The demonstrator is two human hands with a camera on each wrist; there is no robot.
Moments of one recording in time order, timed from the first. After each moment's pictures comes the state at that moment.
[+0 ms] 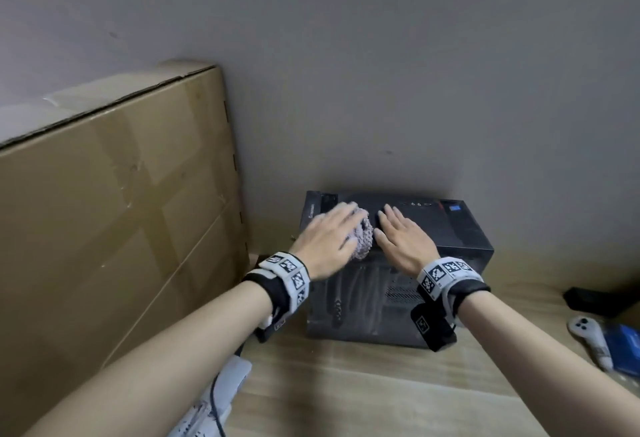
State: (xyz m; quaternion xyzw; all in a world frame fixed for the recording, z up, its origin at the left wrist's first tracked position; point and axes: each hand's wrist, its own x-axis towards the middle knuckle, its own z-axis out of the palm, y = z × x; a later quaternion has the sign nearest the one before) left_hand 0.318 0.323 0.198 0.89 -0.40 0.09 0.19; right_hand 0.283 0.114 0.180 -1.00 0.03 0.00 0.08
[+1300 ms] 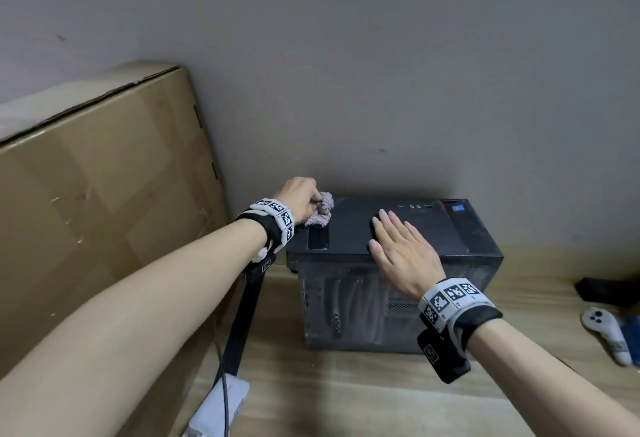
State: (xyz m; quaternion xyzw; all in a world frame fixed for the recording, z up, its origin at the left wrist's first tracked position) left_hand 0.457 0.309 0.218 0.94 -0.31 0.01 0.12; right_hand 0.276 0.120 0.176 -1.00 0.02 -0.04 0.03
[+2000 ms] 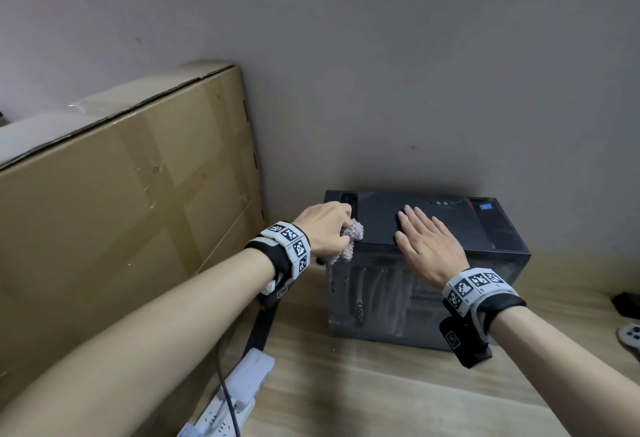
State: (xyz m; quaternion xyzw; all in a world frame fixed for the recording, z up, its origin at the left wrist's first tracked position) left_hand 0.355 0.347 0.225 0.92 -0.39 -0.01 0.05; right_hand 0.269 0.123 0.178 -1.00 0.02 -0.04 0.03
